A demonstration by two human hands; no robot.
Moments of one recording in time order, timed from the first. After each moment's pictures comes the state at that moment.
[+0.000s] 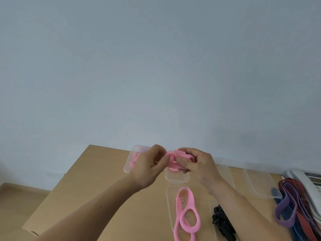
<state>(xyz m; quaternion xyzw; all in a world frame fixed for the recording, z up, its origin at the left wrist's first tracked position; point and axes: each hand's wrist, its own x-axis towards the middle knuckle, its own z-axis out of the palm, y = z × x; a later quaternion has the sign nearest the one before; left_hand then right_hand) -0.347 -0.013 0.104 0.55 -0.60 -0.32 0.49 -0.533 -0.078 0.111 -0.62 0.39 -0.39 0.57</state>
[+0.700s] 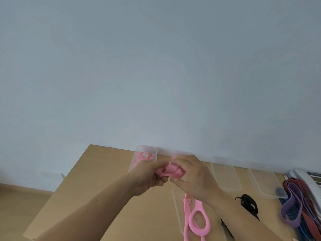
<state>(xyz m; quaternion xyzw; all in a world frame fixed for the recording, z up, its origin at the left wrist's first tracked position) -0.304 -0.026 0.086 0.53 -0.31 -0.65 0.44 -0.495 -0.071 0.082 -0.90 0.31 -0.30 0.09</state>
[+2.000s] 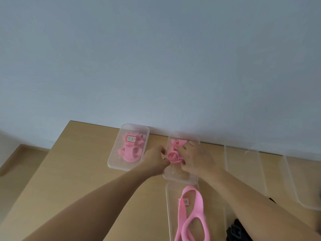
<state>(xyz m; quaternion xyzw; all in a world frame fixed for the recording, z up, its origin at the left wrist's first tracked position) -0.340 -0.179 -0.061 0.78 -0.44 -0.42 0.16 -0.507 -0.253 -0.073 -0.94 0.32 0.01 0.08</state>
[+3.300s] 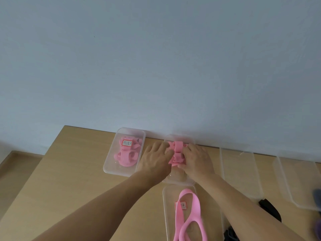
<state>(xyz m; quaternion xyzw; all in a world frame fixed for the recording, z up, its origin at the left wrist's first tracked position) -0.350 -0.178 -0.066 0.66 -0.75 0.02 0.10 -0.512 -0.239 -0.068 -0.89 0.45 -0.08 0.09</state>
